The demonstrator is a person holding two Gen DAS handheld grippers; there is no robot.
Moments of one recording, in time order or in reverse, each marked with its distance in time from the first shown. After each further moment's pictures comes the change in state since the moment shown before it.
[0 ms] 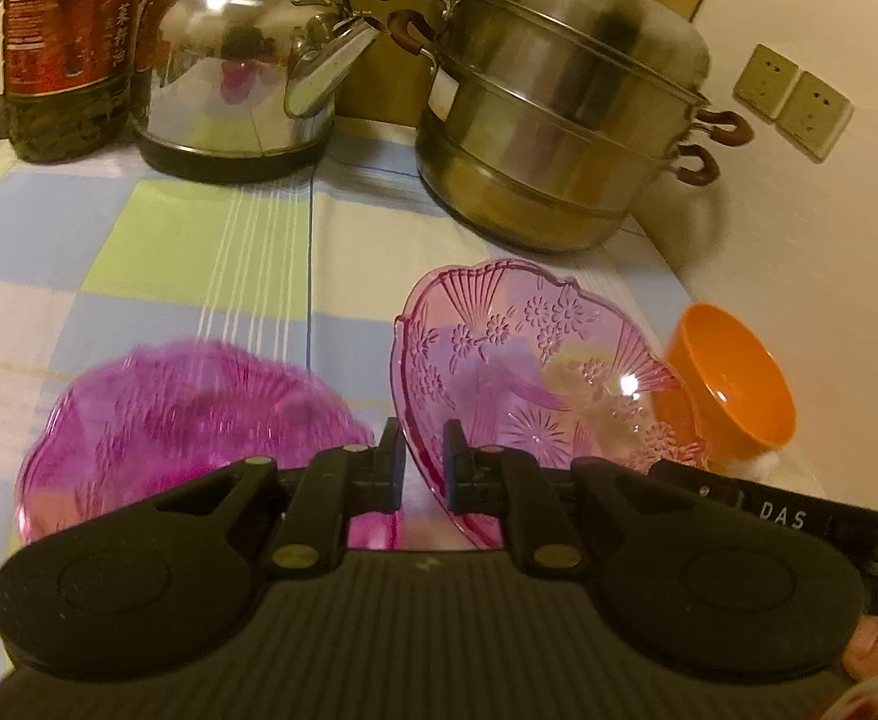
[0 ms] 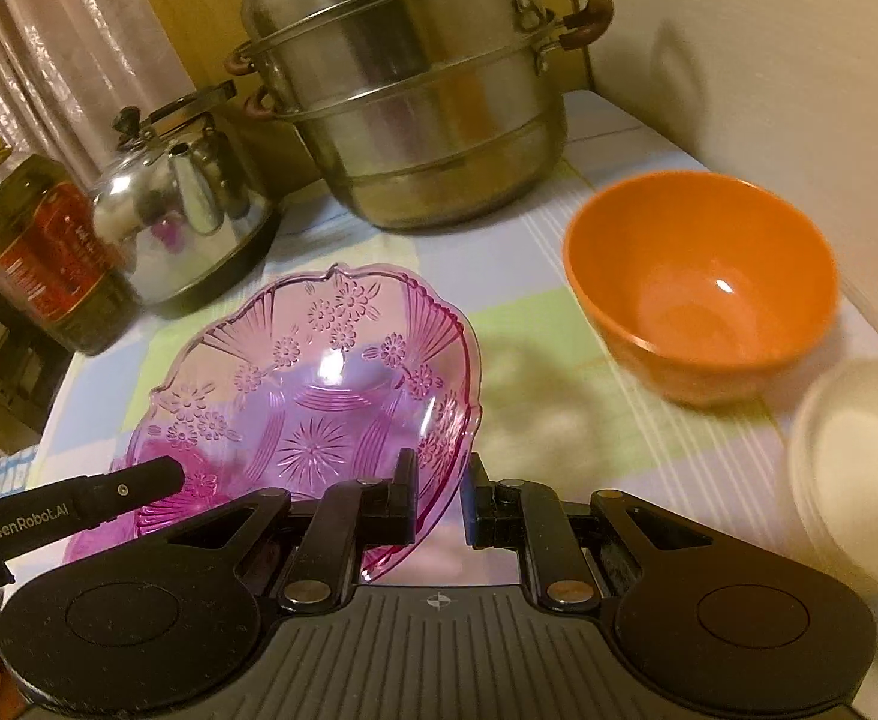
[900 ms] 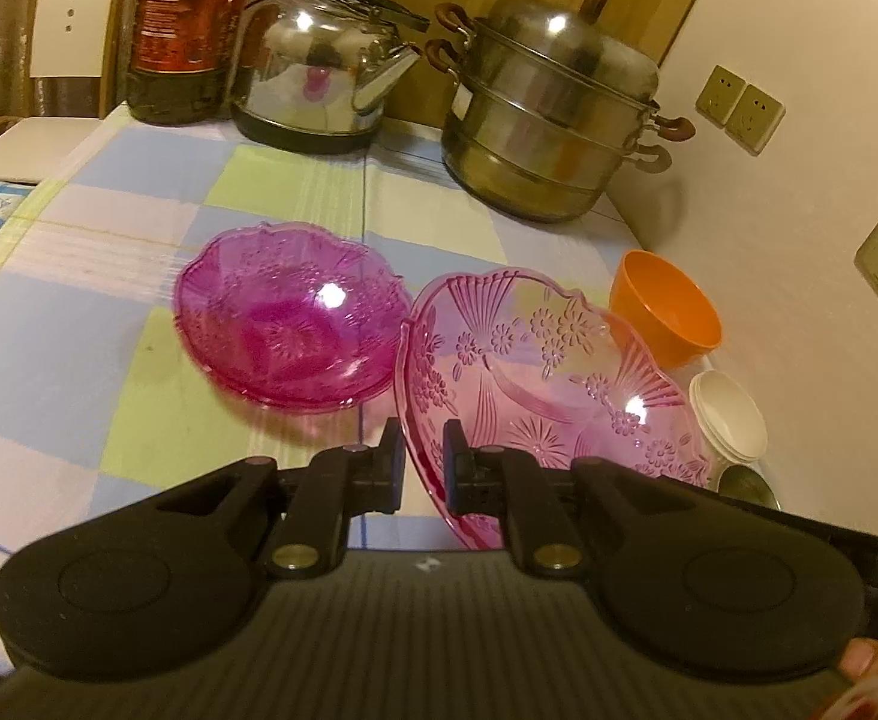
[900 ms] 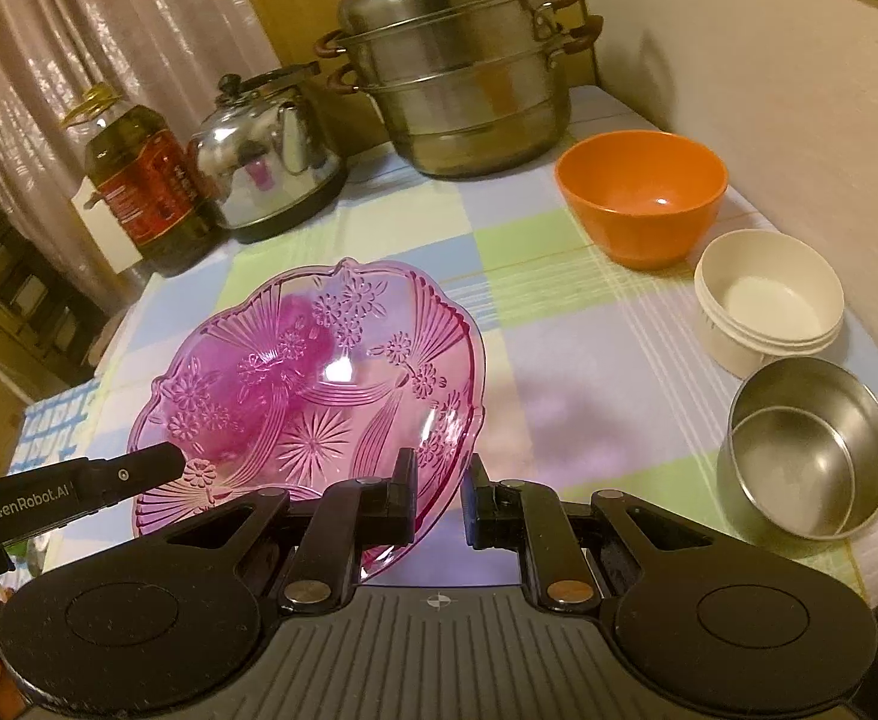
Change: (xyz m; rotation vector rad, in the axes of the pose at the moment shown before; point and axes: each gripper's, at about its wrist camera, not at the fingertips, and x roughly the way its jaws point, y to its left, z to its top) left arm -0.150 -0.011 -0.101 -0.065 -0.045 0.049; right arm -0.131 0.030 -0.101 -0.052 0.010 0.039
